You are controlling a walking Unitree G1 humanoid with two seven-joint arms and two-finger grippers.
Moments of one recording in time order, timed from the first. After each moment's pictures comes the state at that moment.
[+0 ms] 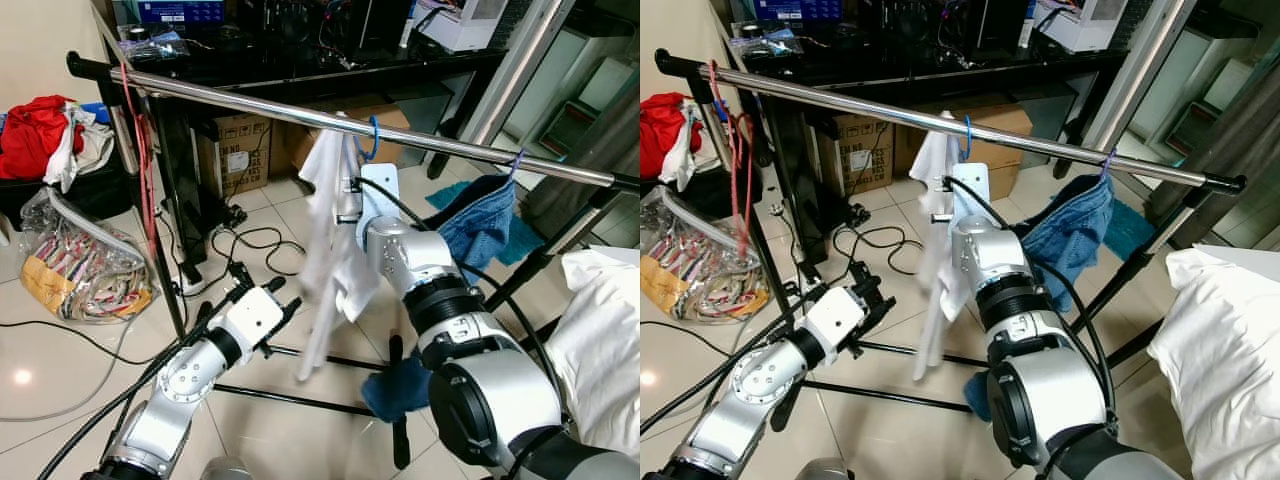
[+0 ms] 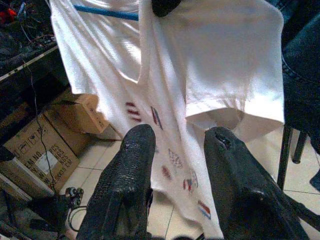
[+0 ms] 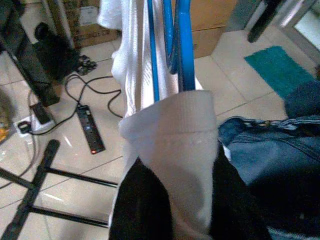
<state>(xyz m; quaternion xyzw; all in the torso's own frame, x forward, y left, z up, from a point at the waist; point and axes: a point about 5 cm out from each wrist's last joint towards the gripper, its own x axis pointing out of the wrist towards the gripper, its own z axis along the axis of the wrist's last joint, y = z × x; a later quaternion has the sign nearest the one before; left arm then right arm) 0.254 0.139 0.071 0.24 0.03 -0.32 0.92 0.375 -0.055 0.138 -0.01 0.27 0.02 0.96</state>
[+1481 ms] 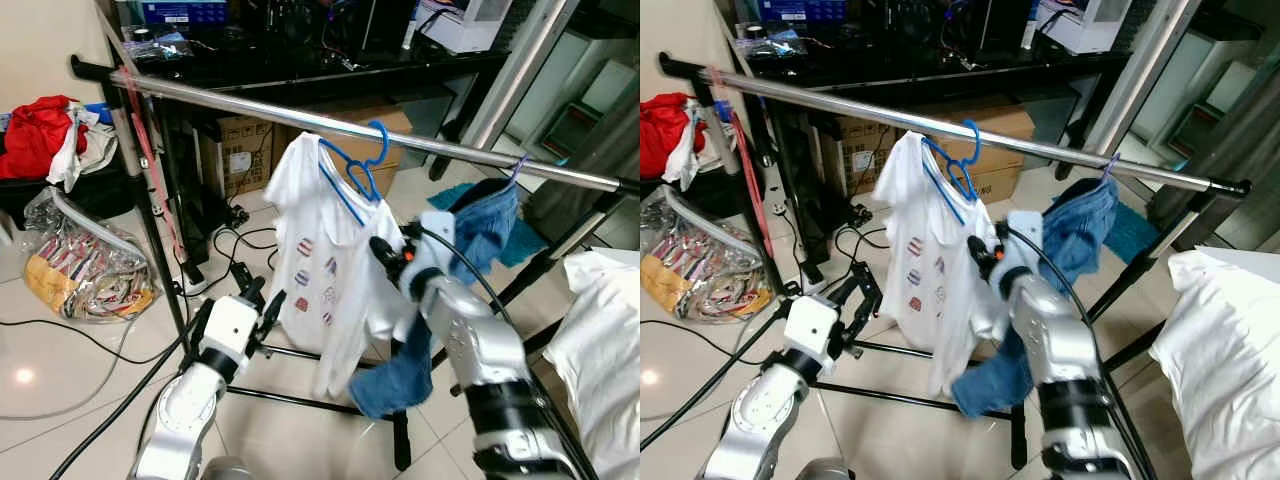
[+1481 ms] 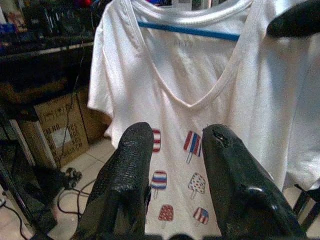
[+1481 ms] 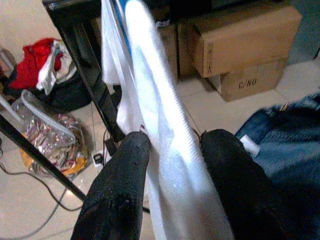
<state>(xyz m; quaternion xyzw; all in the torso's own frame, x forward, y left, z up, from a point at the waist) 0.237 0.141 0.052 0.08 0.00 -0.20 0.98 0.320 -0.120 0.102 0.13 0.15 0.14 0.97</state>
